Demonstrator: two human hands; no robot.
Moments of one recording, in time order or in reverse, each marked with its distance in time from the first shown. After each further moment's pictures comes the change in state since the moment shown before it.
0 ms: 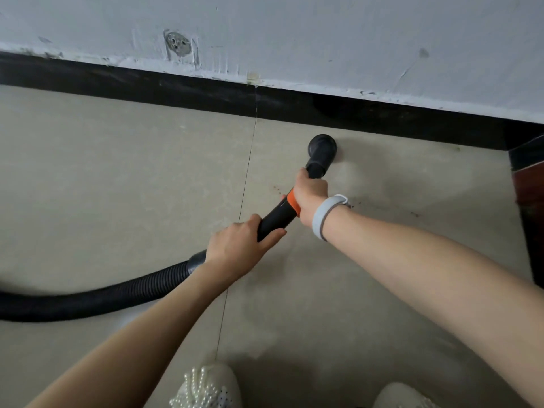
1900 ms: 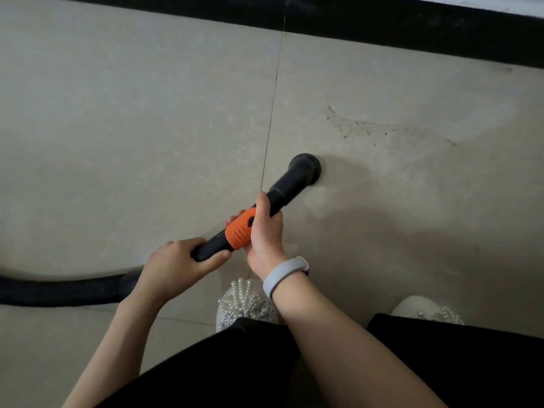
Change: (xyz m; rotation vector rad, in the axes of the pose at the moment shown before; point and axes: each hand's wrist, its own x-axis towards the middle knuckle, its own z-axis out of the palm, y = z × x) left_hand -0.147 -0.138 0.010 -0.216 -0.151 -0.163; right_hand -0.148 0.161 0.063 0.616 -0.276 0.248
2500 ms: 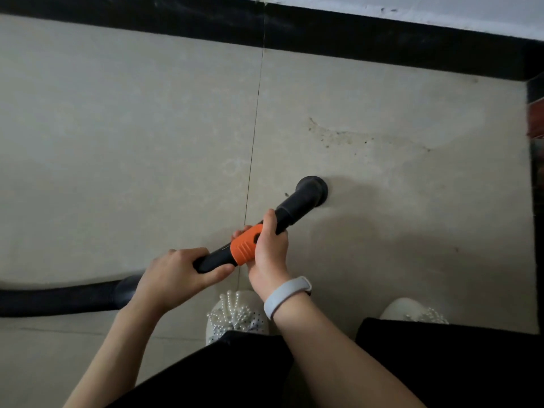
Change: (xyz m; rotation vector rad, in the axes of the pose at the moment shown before) left_hand 0.009 0.017 0.003 0.081 -0.029 0.099; right_hand -0.009 -0.013 -0.019 0.086 0.125 -0.046
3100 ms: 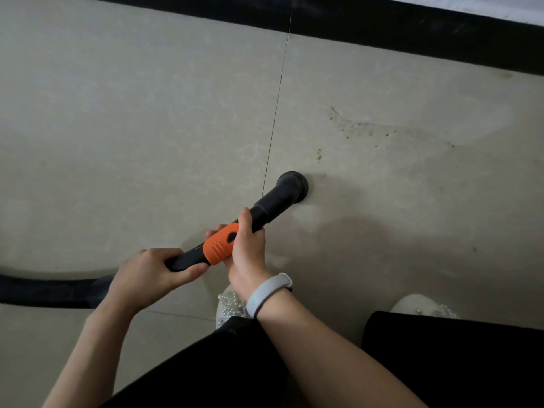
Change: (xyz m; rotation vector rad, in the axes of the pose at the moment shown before) left_hand -0.036 -0.051 -0.009 -0.121 0.017 -0.150; right_hand -0.020 0.045 0.018 -0.089 -0.134 0.127
